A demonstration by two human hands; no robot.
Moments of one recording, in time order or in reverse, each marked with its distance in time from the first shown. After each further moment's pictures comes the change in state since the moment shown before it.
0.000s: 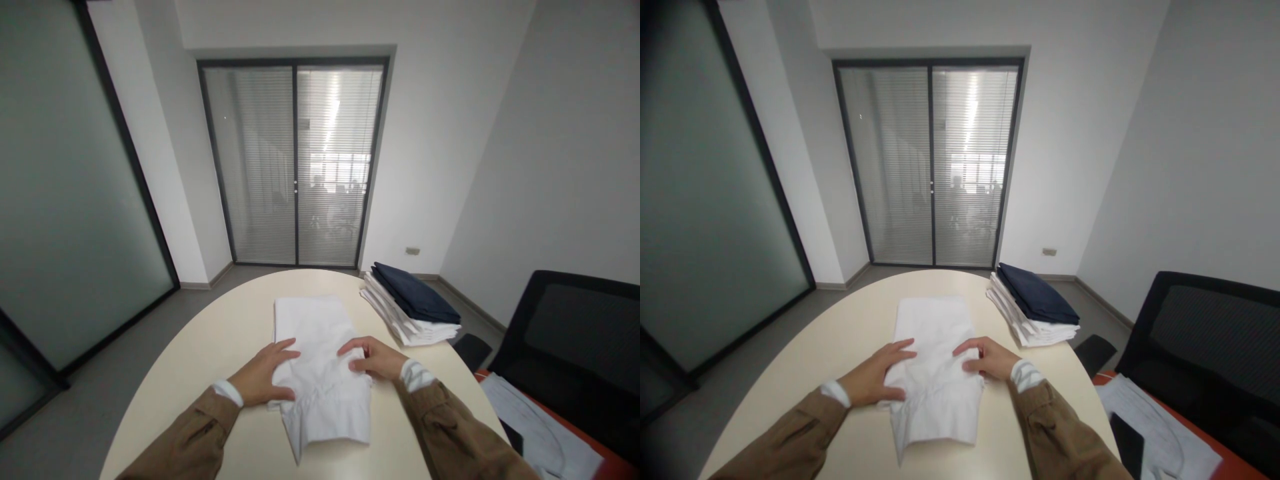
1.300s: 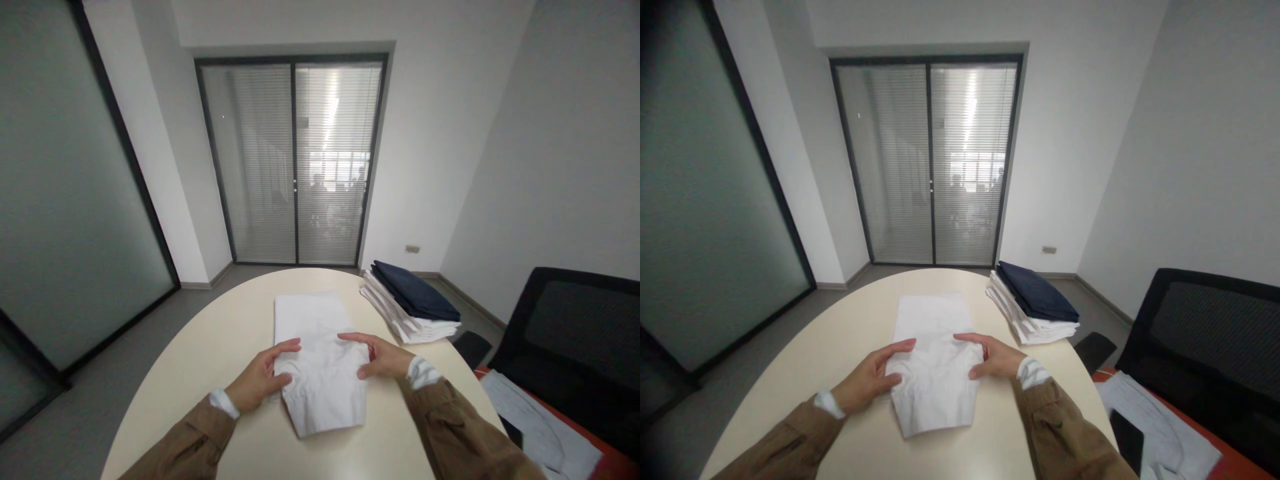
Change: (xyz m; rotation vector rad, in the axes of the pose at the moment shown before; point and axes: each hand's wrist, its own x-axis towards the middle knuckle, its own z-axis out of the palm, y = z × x) left_hand -0.007 0.021 0.009 -0.751 0.128 0.004; right_hand -0.010 -0.011 -0.002 0.276 -0.125 -0.072
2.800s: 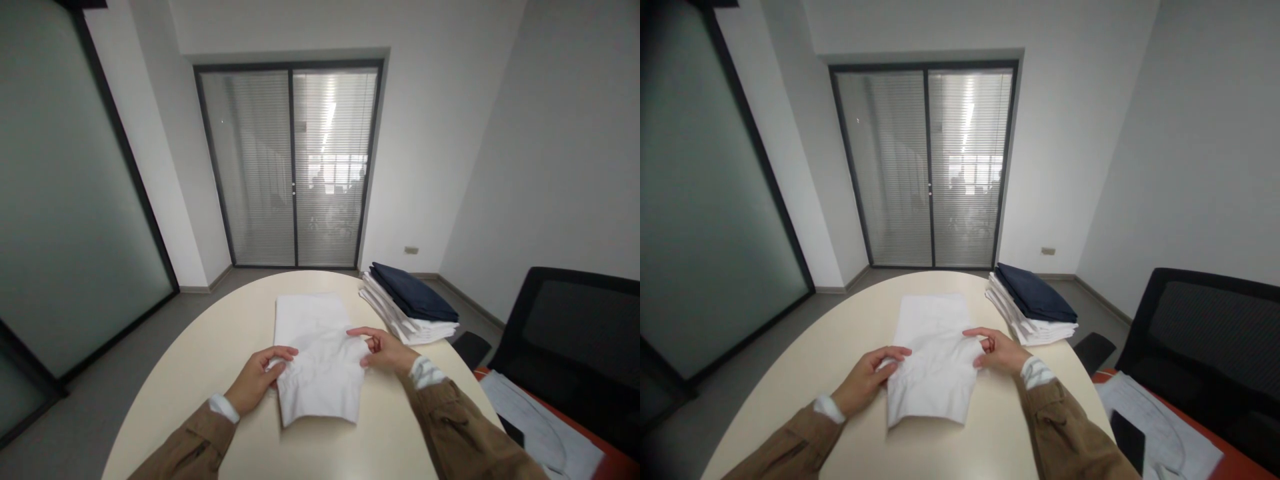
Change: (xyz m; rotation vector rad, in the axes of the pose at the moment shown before) left_hand -0.002 0.002 0.001 0.104 0.179 -0.028; right_hand -0.002 0.008 -0.018 0.026 0.142 -0.019
